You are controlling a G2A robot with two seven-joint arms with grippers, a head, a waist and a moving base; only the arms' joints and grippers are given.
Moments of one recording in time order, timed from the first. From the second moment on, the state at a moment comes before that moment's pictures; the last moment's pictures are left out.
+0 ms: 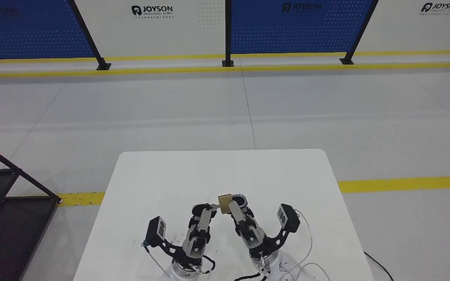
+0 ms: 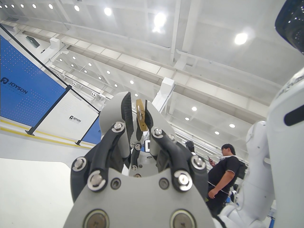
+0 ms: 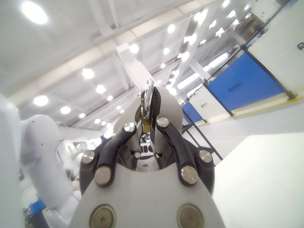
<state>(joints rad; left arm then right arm) 1.80 -1.27 -0.99 -1.63 1.00 -0.80 1.02 -1.66 -1.32 0.88 -1.61 -0.74 -0.86 -0.62</state>
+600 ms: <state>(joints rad) 1.79 -1.28 -0.99 -1.61 1.01 -0.80 1.02 -1.66 -1.33 0.89 -1.61 -0.73 -0.86 -0.59</state>
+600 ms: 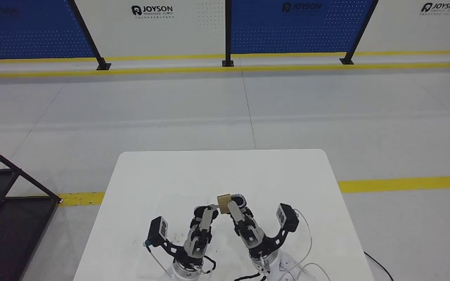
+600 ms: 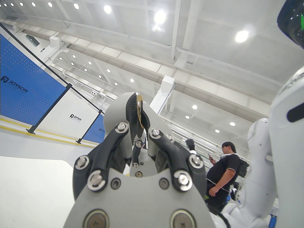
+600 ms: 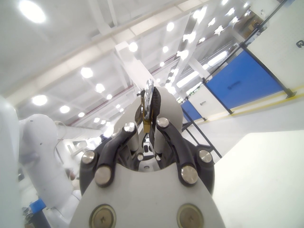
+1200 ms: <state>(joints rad) 1.78 -1.28 -0.99 -1.59 1.04 -0.78 1.02 -1.67 -1.33 0.90 -1.62 -0.73 -0.86 -0.55</state>
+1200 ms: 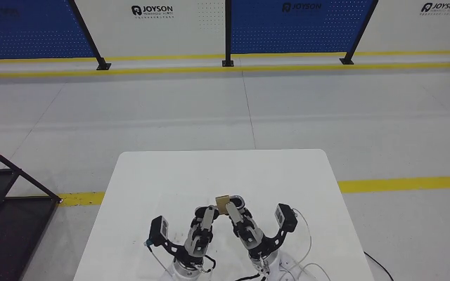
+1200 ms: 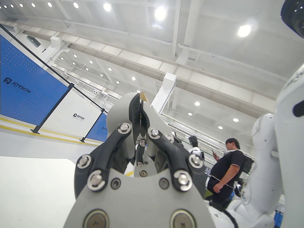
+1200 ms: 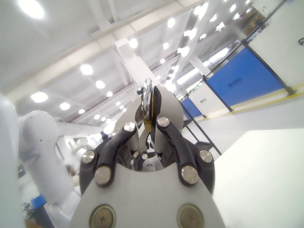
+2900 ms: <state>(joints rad) 1.77 -1.26 -1.04 -1.54 1.45 -0.38 1.22 -1.74 -1.31 0.95 -1.70 -0.66 -0.80 -0.36</state>
